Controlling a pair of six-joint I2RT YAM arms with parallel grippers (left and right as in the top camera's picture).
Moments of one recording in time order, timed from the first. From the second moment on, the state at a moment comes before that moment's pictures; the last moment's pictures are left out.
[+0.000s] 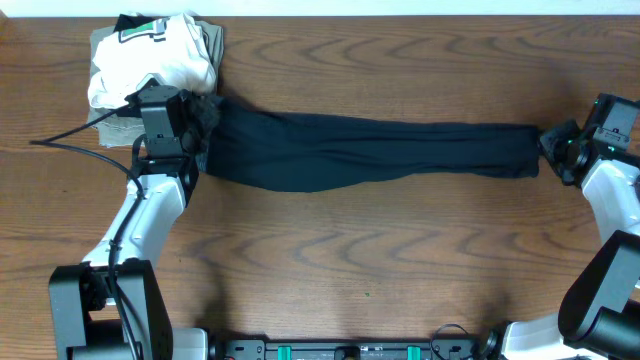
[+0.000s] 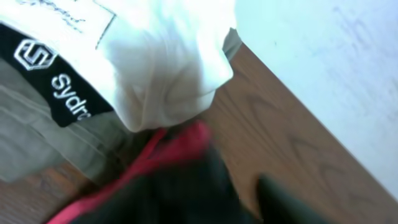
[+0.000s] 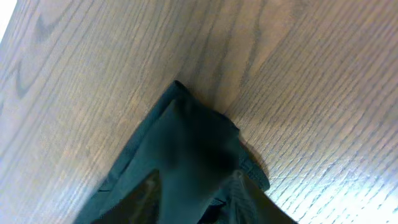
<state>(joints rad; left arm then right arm) 0.05 1.57 0.90 0.08 0.00 -0.72 -0.38 1.67 1.05 -0.36 -0.07 0.68</state>
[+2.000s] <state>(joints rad) -0.19 1.69 0.91 -0.23 -0.01 -0.43 -0.02 1.81 1.13 -0.49 -0.14 0.25</state>
